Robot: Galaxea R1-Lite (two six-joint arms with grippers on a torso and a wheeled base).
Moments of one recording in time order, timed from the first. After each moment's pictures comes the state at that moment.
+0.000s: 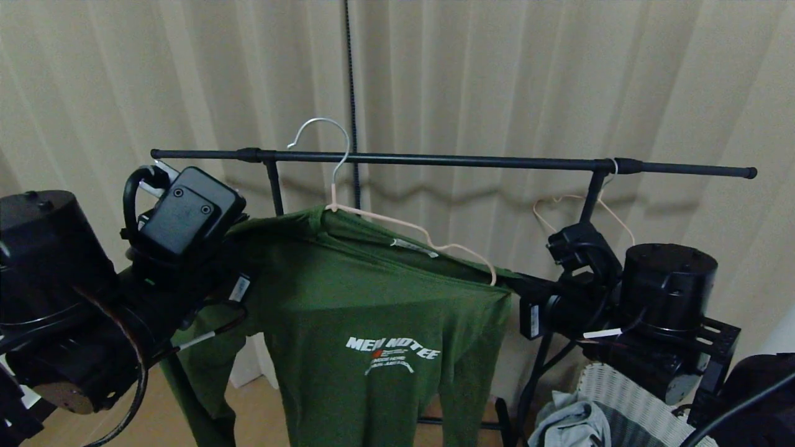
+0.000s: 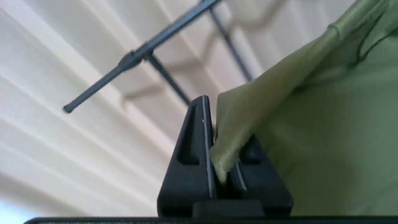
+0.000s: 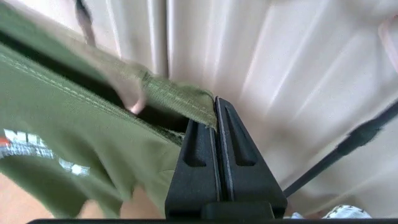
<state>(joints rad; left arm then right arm) -0.50 1.45 -0.54 -0.87 0.36 0.62 0.54 1.76 -0.53 -0.96 -0.19 0.05</state>
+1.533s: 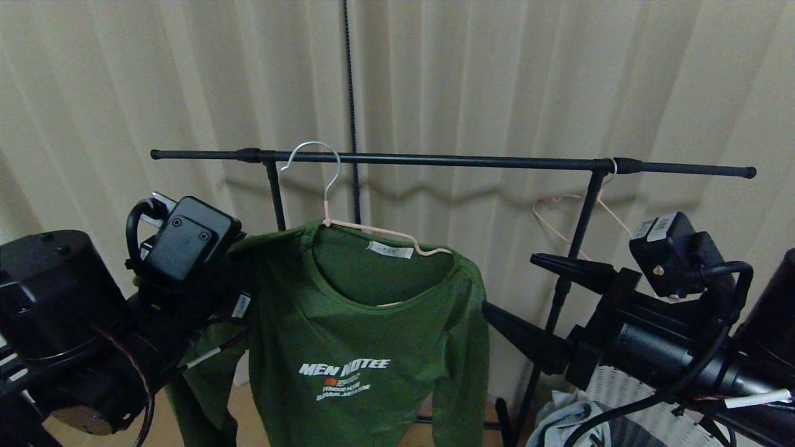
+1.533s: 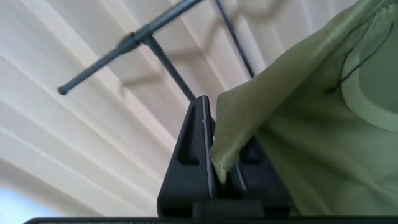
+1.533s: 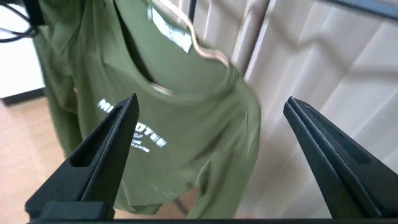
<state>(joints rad) -0.50 1.51 -0.42 -1.06 0.38 0.55 0.69 1.48 -0.43 -0.95 0.04 -0.04</state>
